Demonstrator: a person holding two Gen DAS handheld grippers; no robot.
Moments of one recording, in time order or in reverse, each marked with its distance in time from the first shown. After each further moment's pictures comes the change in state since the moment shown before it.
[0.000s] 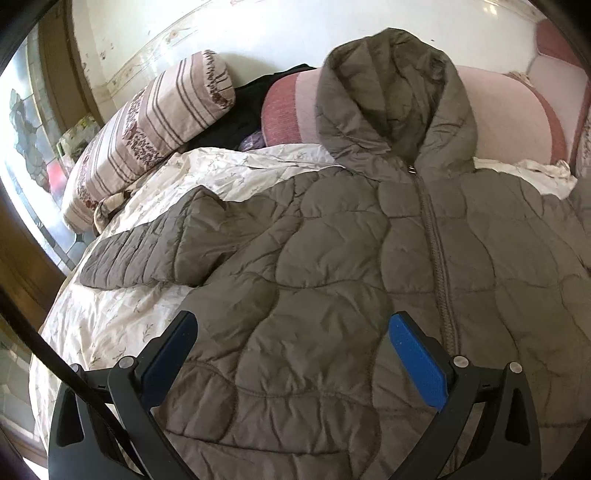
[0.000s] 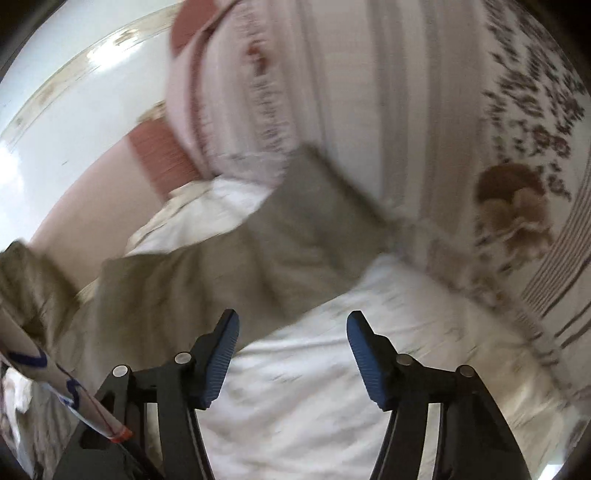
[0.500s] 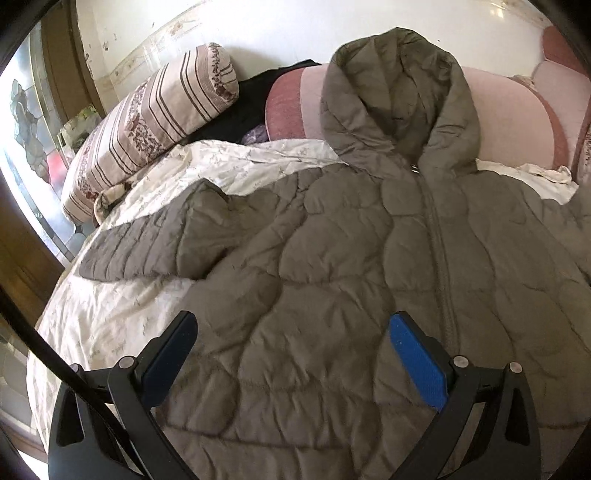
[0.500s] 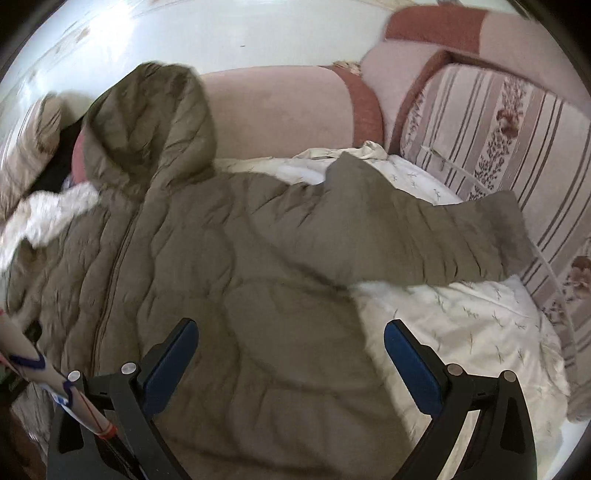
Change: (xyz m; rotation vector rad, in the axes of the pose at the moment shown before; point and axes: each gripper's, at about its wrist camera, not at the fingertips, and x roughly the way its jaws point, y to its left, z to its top) left arm 0.001 0.010 0.004 -0.031 0.017 0.005; right arm -0.063 0.220 -0.135 -0.522 0.054 0.142
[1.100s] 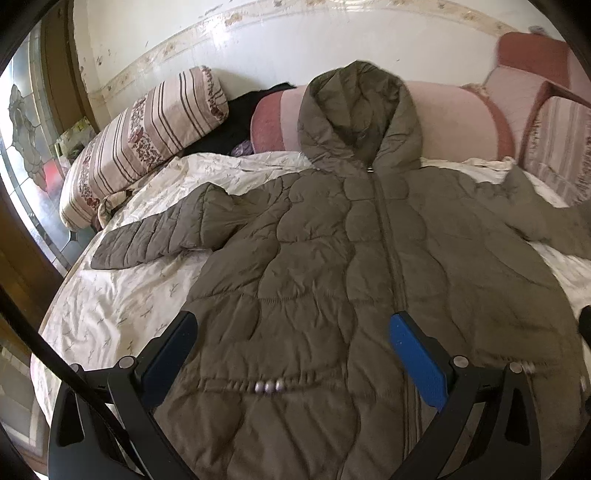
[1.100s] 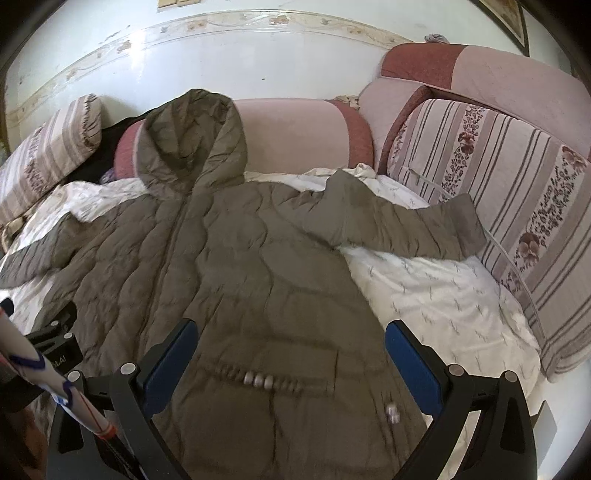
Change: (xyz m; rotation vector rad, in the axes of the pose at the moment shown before) left arm -0.106 0.022 -0.055 0.046 -0.039 -0.109; right arm -0.122 0.036 -0.083 -0.060 -0.111 -0.025
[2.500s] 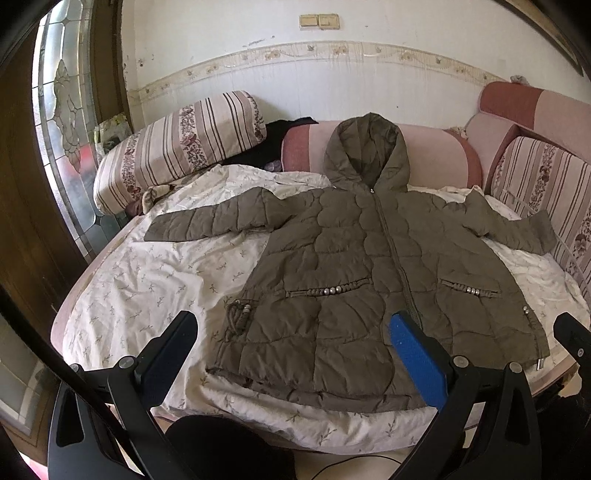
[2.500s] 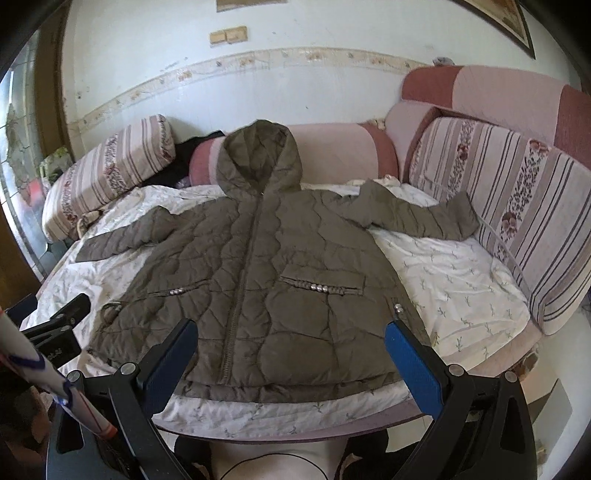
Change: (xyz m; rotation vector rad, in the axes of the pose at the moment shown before) left arm -0.180 0.114 -0.099 -0.072 -0.106 -0.081; right arm -0.183 0.007 -0.096 -0.005 -0.065 0.187
